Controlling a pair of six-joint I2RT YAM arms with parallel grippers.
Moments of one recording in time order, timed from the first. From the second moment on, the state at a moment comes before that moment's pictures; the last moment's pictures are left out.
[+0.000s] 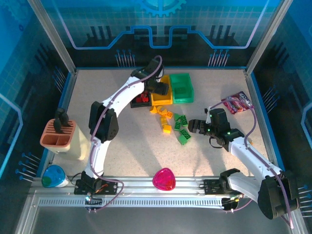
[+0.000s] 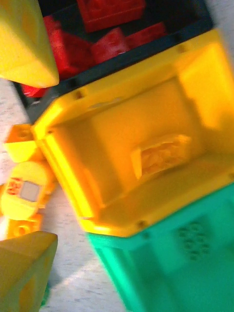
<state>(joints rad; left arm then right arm) -0.49 2.16 2.01 -0.86 -0.05 -0.24 0.29 1.04 0.59 -0.36 -0.08 0.40</state>
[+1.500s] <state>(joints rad) -0.46 2.18 1.69 -0.66 0.01 -0.35 0.29 1.06 0.58 -0.35 -0.11 0.40</state>
